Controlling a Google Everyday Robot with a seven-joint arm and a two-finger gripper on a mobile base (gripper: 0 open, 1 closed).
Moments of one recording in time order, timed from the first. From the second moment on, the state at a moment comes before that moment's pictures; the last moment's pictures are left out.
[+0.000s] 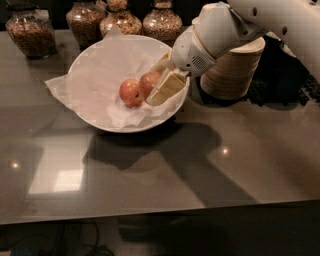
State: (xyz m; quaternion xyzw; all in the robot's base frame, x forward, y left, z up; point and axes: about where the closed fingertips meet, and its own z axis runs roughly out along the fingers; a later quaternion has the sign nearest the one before) arm 0.570 0.000 0.924 -0.66 0.65 0.22 0.31
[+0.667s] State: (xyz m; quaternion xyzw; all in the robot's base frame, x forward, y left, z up) arm 0.554 -0.021 0.994 -0.67 0.56 0.30 0.39
